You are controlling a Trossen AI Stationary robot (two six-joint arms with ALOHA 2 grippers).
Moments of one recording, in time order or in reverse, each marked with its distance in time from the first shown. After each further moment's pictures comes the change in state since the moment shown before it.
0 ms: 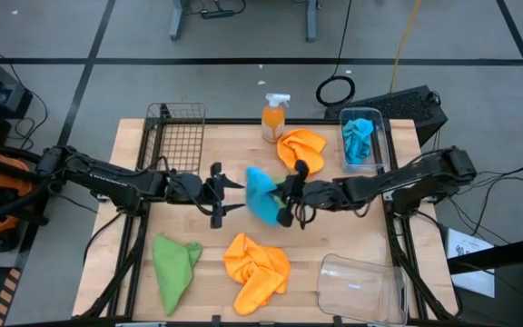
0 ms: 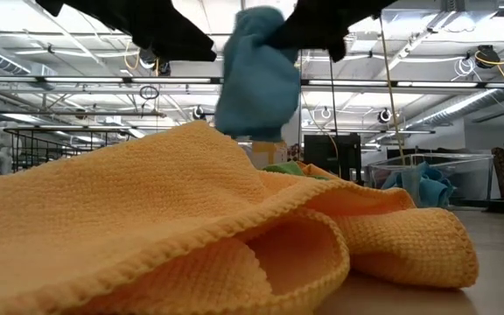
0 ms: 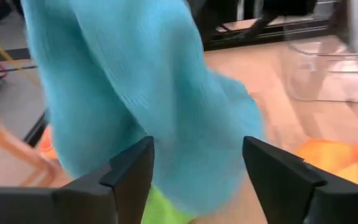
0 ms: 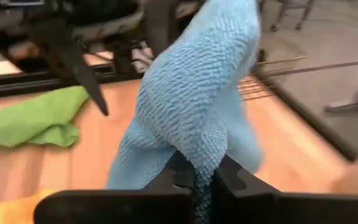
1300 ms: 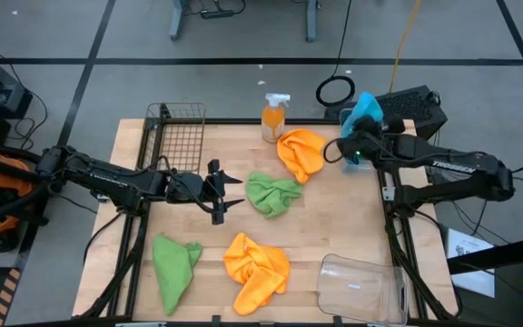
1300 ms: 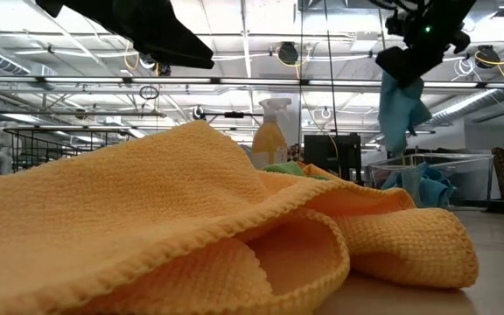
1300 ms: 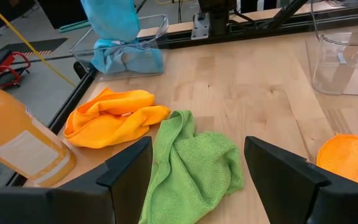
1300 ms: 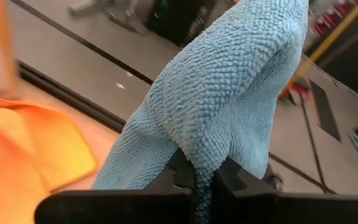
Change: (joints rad) left arm 0.013 0.000 -0.001 -0.025 -0.055 -0.002; right arm -0.452 -0.432 0.000 -1.050 0.516 0.268
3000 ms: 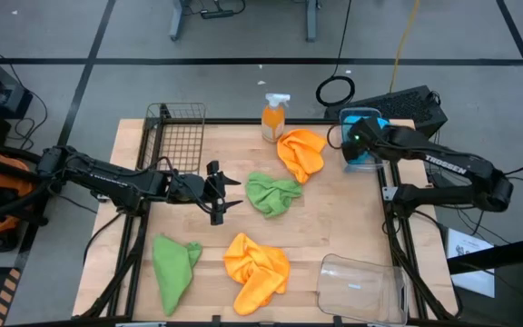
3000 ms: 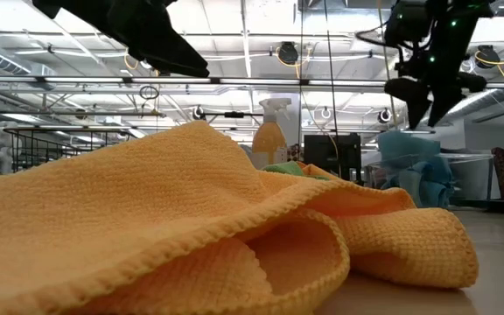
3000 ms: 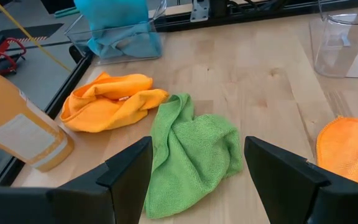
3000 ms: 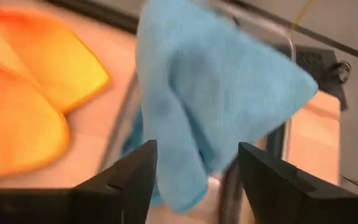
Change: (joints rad) left arm 0.000 0.002 0.000 -0.061 0.001 -0.022; right arm -0.289 0.009 -0.094 -0.044 -0.468 0.133
